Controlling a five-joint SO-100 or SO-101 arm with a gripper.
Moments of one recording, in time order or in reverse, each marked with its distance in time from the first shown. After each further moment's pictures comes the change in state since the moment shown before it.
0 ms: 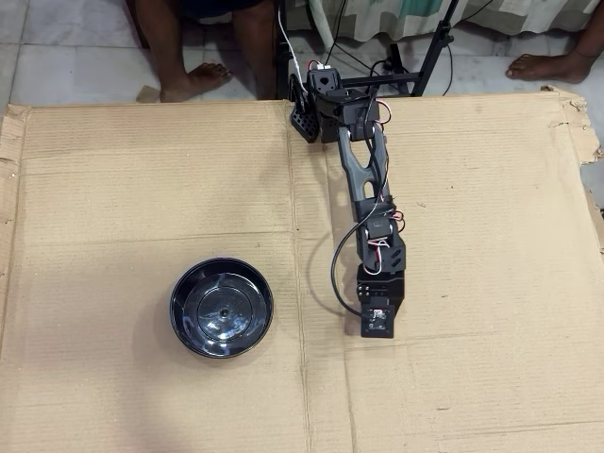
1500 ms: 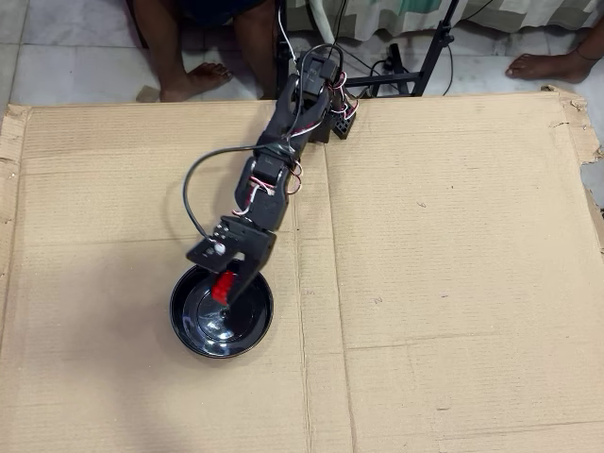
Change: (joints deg) arm 35.2 23.8 0.0 0.3 -10.7
